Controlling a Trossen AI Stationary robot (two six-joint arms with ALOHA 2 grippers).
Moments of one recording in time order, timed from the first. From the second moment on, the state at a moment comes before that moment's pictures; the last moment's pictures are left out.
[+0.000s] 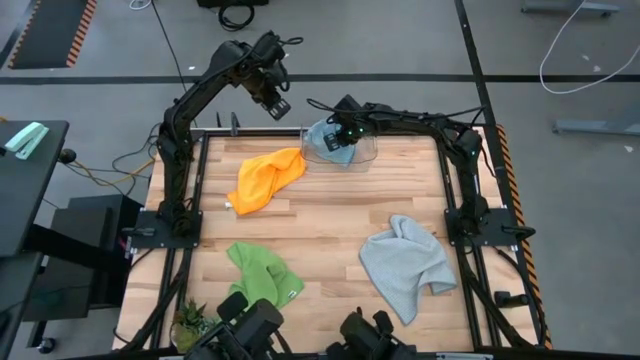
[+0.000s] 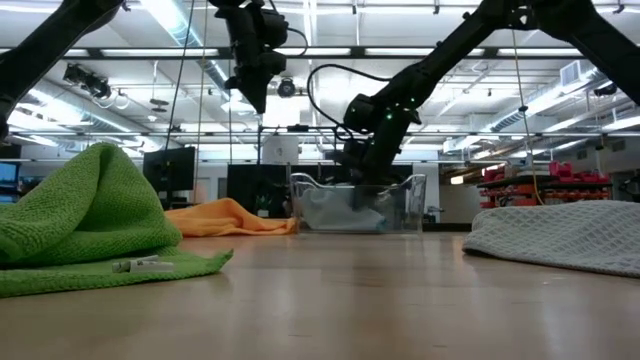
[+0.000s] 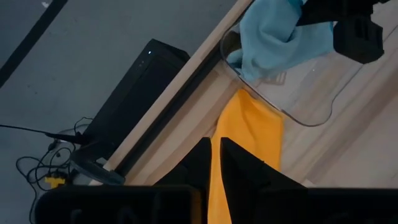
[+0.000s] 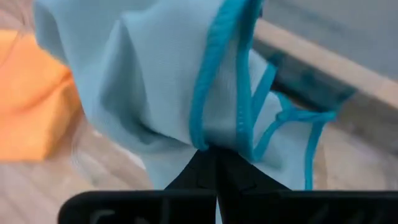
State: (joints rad) left arm 0.79 2.03 2.33 -1.49 -0.02 0.12; right arm -0.66 2.05 1.53 -0.54 -0.07 0.42
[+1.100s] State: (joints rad) left arm 0.81 2.03 2.33 -1.34 -0.02 0.12; right arm -0.56 2.01 1.53 -0.62 0.02 0.43
